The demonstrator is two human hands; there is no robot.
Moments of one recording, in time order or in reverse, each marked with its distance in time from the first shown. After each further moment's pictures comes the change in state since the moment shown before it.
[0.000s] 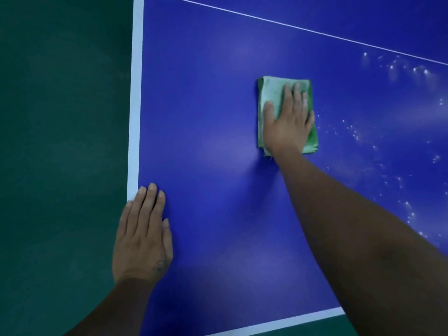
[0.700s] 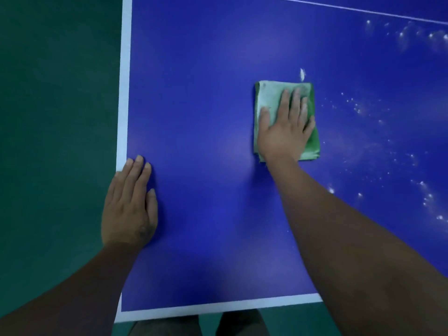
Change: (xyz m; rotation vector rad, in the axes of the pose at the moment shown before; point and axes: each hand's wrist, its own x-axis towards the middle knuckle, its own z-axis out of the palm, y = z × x) left_hand 0.002 0.006 -0.006 0.038 0.096 0.035; right_hand -0.062 0.055 0.006 0.015 0.033 0.014
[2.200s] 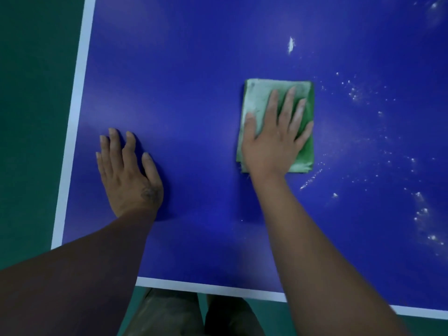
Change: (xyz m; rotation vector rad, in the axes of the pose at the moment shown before) left_hand 0.011 0.149 0.041 0.077 0.124 -0.612; right_hand -0.026 0.081 -0.013 0.022 -0.038 -0.173
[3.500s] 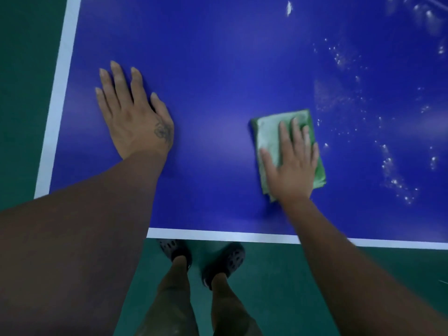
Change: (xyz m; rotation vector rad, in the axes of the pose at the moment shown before) left_hand -0.003 -0.009 0.002 0.076 -0.021 0.037; right_hand -0.141 0.113 -0.009 -0.109 -0.003 -0.209
